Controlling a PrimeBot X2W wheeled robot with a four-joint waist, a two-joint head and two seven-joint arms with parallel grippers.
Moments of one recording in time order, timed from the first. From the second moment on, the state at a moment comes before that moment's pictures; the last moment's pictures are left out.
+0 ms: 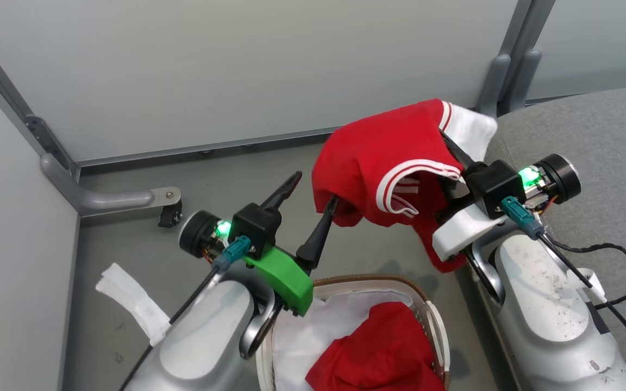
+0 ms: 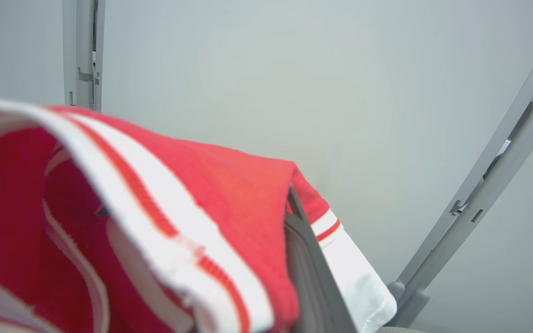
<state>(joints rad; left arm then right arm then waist) -0.57 0.10 -0.75 0.52 -0.45 -0.08 -0.26 -0.51 -0.05 0.19 0.37 -0.11 0.13 -0.26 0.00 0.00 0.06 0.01</state>
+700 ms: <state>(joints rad) -0.33 0.05 -0.57 0.45 -0.37 -0.11 -0.26 -0.49 -0.05 0.15 0.36 -0.15 0.13 -0.26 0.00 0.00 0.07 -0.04</state>
